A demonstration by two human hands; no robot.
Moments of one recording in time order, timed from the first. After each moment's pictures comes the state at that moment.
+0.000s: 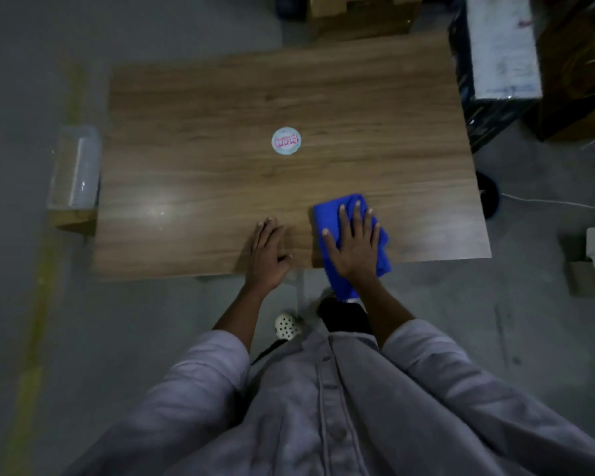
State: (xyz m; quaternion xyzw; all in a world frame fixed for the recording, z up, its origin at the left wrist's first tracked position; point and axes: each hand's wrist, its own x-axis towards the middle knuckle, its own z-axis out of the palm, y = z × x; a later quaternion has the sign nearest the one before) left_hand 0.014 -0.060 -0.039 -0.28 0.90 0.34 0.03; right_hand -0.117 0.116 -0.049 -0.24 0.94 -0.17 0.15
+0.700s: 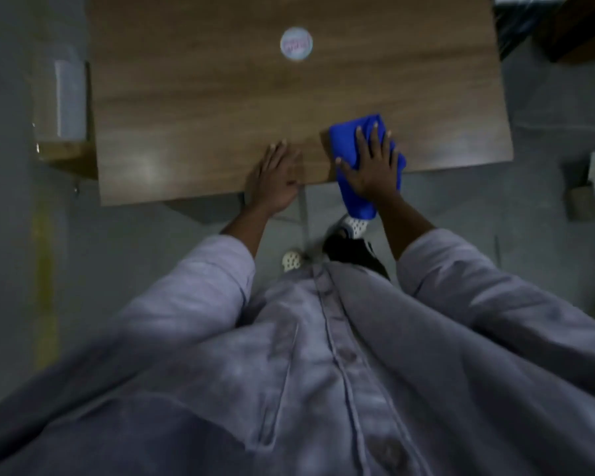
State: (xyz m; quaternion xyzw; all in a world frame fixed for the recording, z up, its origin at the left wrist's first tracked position) left_hand 0.052 -0.070 -0.036 -0.21 0.92 0.32 0.08; right_hand -0.085 0.124 -0.052 -0.24 0.94 -0.12 0.19
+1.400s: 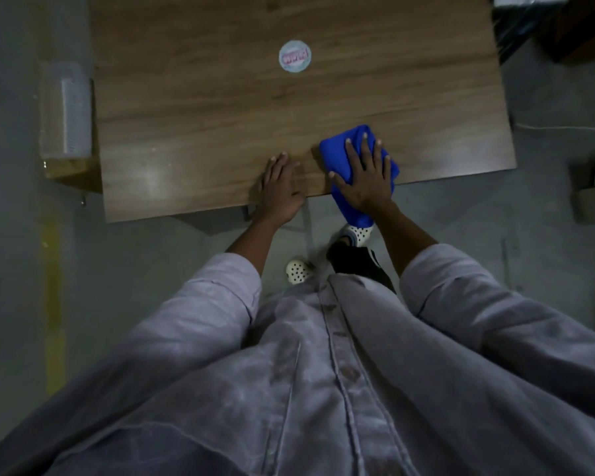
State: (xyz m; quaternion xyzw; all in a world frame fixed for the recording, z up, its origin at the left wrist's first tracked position) left_hand 0.038 -0.065 -0.033 -0.26 0.91 0.32 0.09; right_hand -0.089 0.116 -0.050 -0.27 0.93 -0.16 0.19
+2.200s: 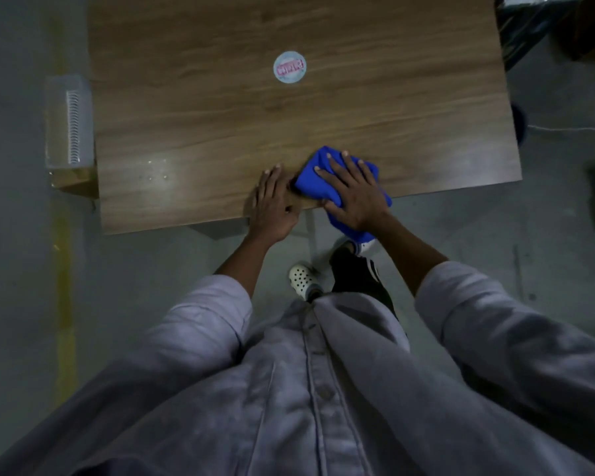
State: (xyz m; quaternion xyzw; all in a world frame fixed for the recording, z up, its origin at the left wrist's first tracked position) left_hand 0.044 -0.058 -0.043 -0.25 0.93 0.27 0.06; right_hand -0.099 0.125 -0.068 -0.49 0.86 -0.13 0.09
